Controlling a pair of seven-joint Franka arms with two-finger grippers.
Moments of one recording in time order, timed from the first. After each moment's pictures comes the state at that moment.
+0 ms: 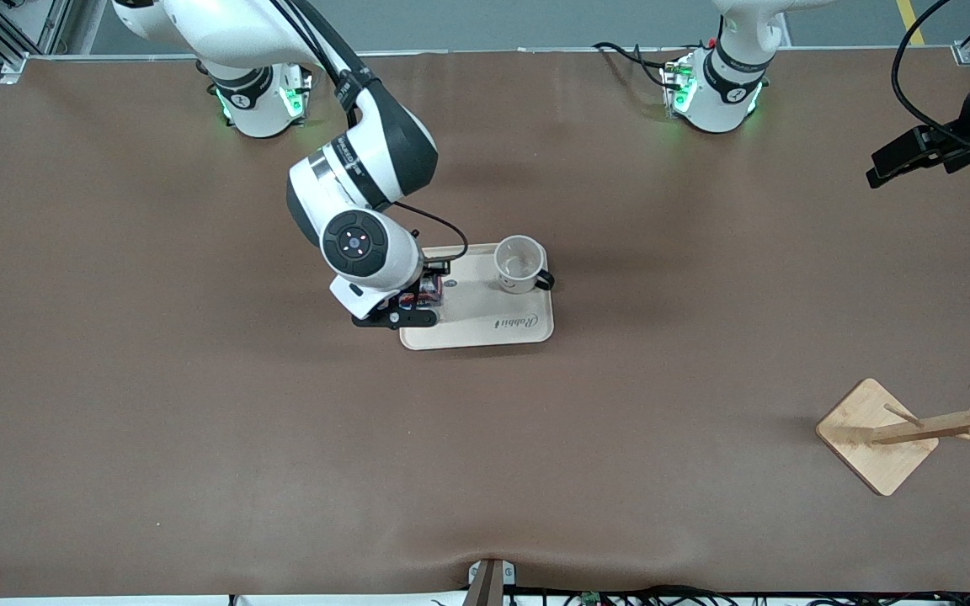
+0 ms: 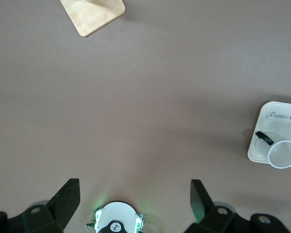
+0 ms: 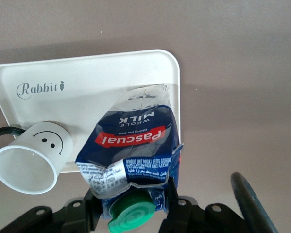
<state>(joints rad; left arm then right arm) 0.13 -0.01 -0.19 -1.46 -0.01 1.33 -0.25 0.64 0.56 -0.05 -1.42 0.24 1.72 0.54</state>
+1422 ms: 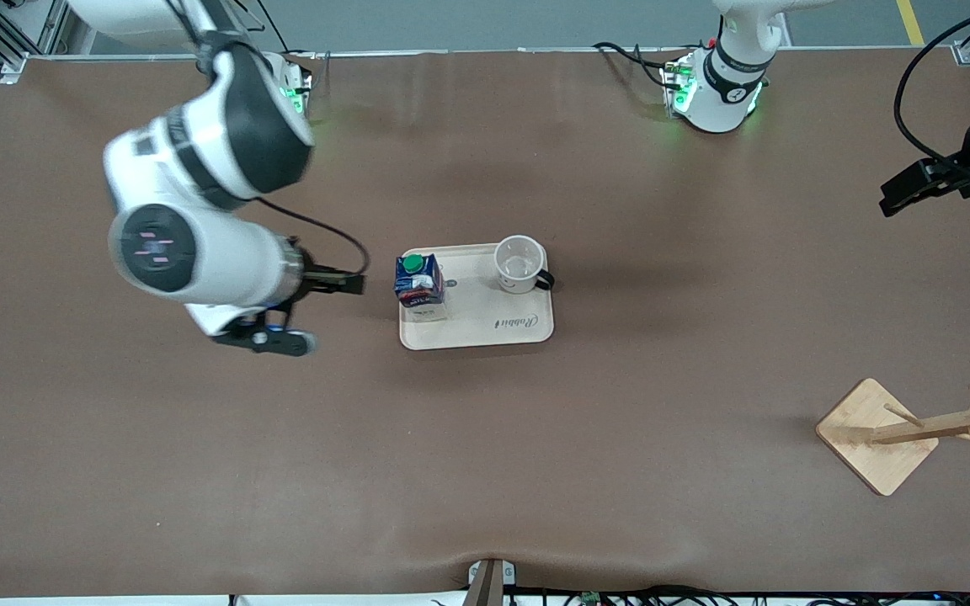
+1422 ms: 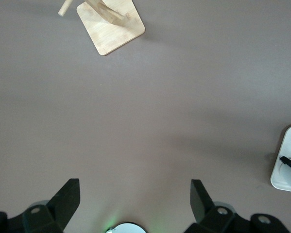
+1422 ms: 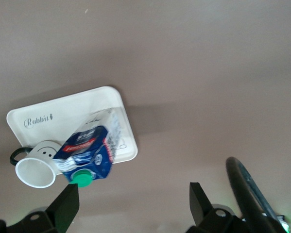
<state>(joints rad) 0.13 -0.01 -0.18 -1.54 0.08 1.46 -0.25 0.42 0.52 -0.10 -1.11 0.24 1.37 0.53</state>
